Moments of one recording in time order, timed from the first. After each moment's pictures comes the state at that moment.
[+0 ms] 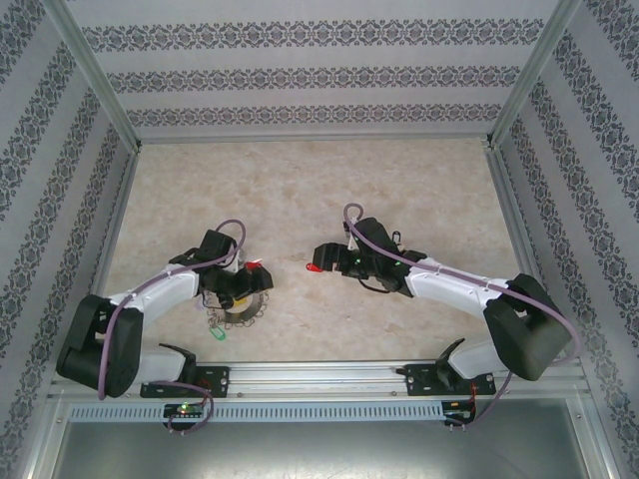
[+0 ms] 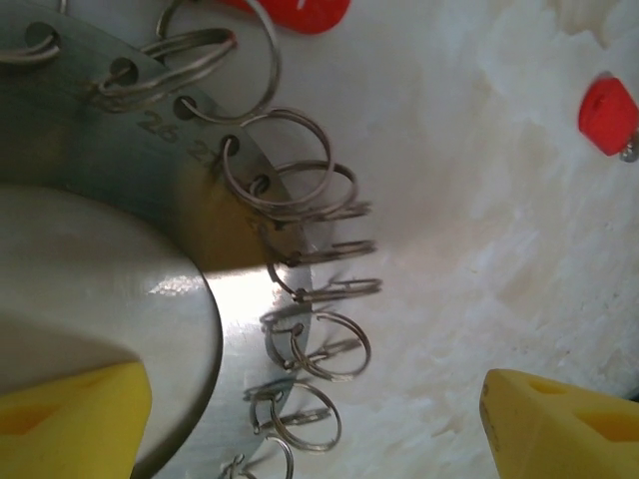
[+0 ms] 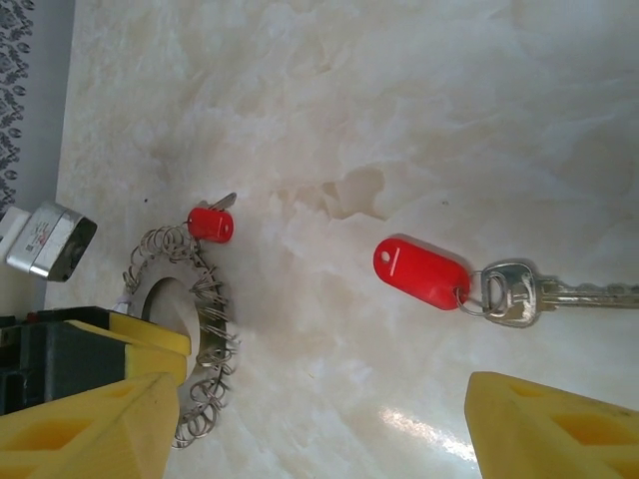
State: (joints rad) left arm -0.28 1.33 0.58 -0.47 0.47 -0.65; right arm 0.69 1.40 0.70 -0.02 -0.26 0.84
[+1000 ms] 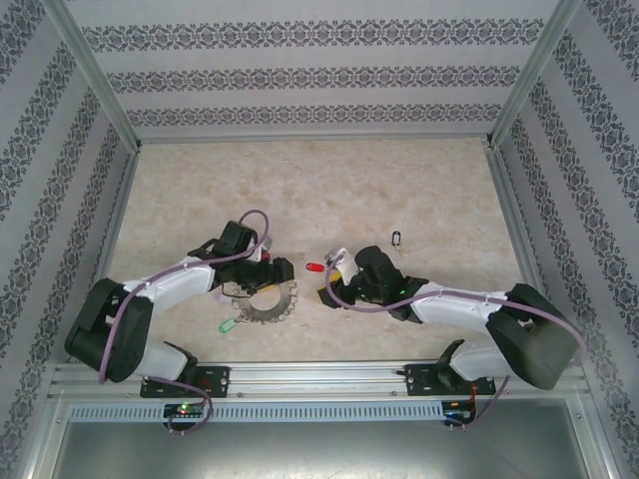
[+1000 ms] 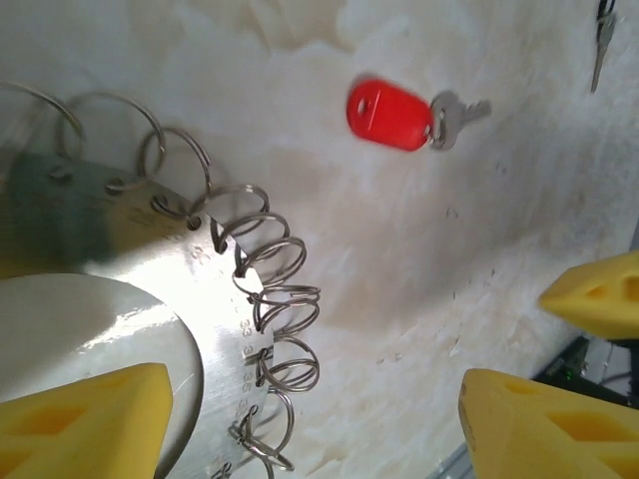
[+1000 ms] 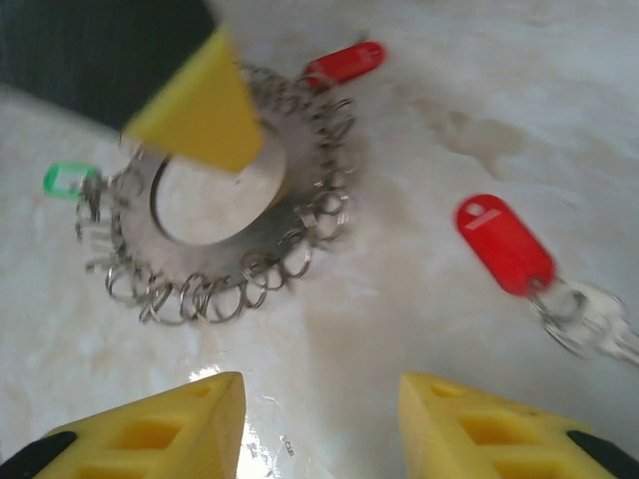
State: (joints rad) left arm -0.42 1.37 0.66 -0.30 0.52 -0.69; right arm 0.79 1.36 0.48 0.22 -0.33 0.13
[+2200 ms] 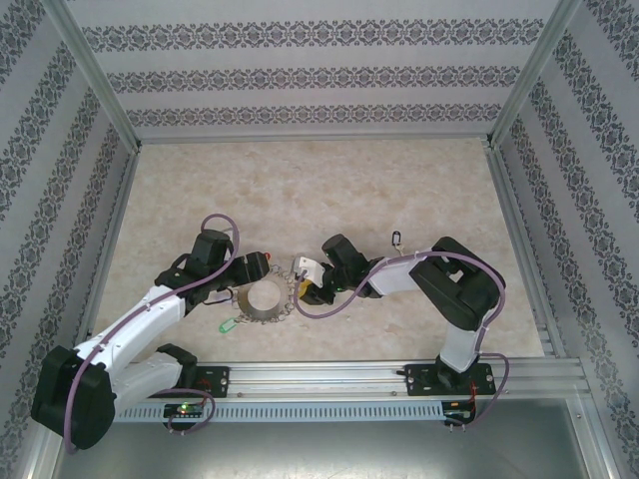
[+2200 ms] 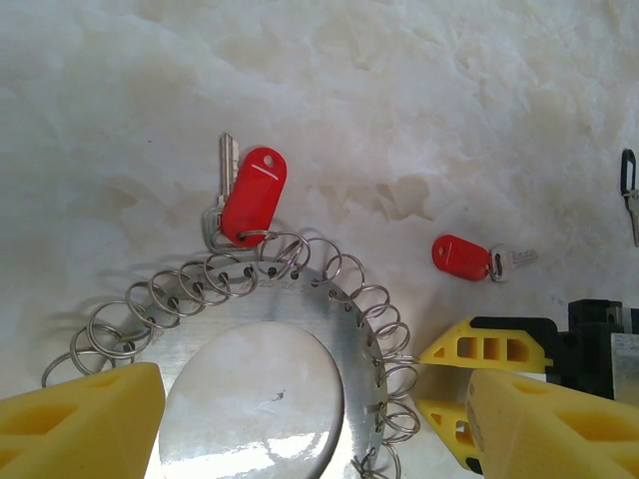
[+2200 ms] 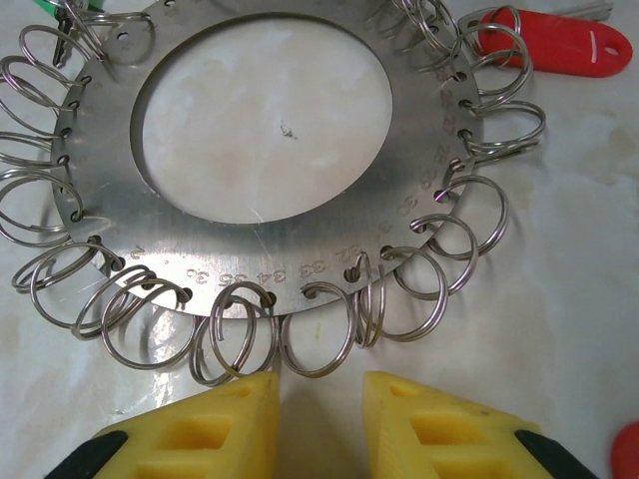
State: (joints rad) left arm -0.38 1.03 0.56 -0.37 0.16 -0.65; right arm 0.77 1.82 0.75 0.23 -0.53 -0.40
